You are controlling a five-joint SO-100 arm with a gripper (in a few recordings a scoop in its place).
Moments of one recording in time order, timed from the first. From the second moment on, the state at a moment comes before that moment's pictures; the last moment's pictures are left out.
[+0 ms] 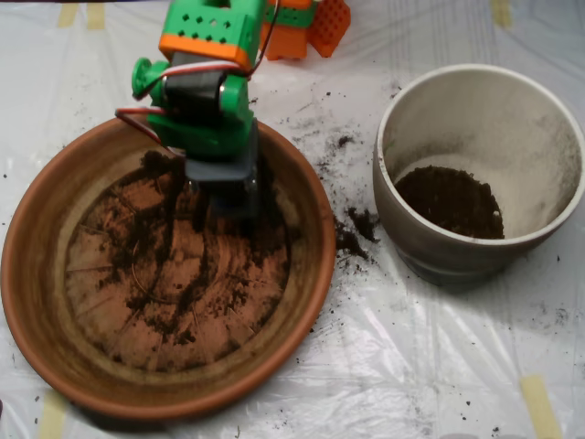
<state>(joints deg) 19.1 79.6 92.5 81.3 -15.0</state>
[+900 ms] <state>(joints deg) -2.8 96.2 67.5 95.2 -7.1</state>
